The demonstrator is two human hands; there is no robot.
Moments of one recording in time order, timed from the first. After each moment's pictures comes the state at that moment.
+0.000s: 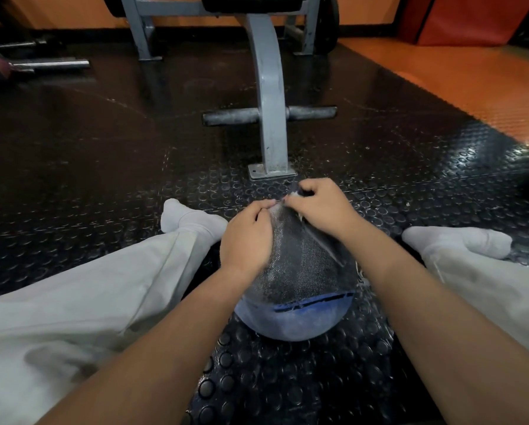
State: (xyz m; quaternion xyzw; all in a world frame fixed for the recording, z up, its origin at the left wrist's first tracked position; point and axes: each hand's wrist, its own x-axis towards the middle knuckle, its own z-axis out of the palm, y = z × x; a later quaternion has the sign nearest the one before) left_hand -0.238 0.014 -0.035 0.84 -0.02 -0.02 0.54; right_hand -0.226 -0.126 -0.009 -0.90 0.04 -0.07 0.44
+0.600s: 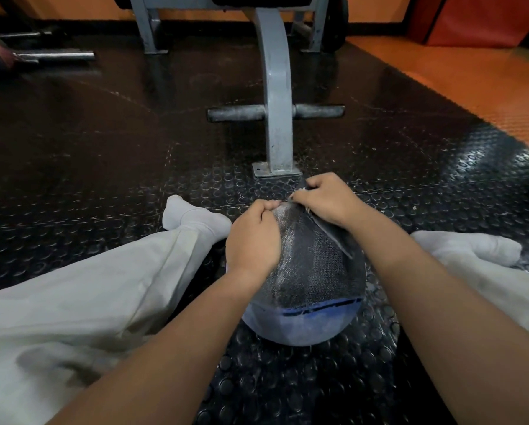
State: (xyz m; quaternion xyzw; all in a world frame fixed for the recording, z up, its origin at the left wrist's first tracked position) left_hand -0.234 0.009 -0.039 0.84 0.01 0.00 0.55; right_hand -0.211 -0.128 0.001 -0.91 0.08 0.00 0.41
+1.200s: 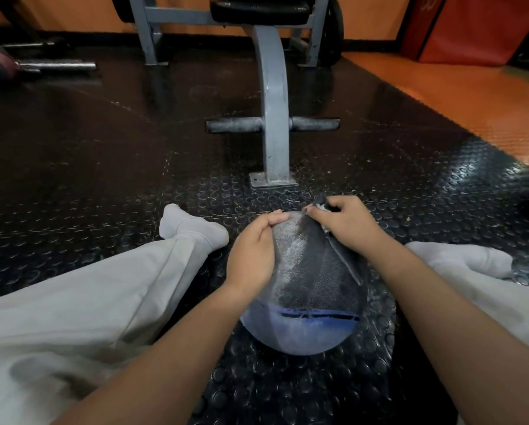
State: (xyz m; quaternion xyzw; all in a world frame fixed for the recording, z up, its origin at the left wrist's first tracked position) left_hand -0.238 0.009 -0.050 0.76 -0.07 -0.03 0.65; right_hand -0.237 -0.154 -0.009 -0.88 0.07 -0.04 0.48
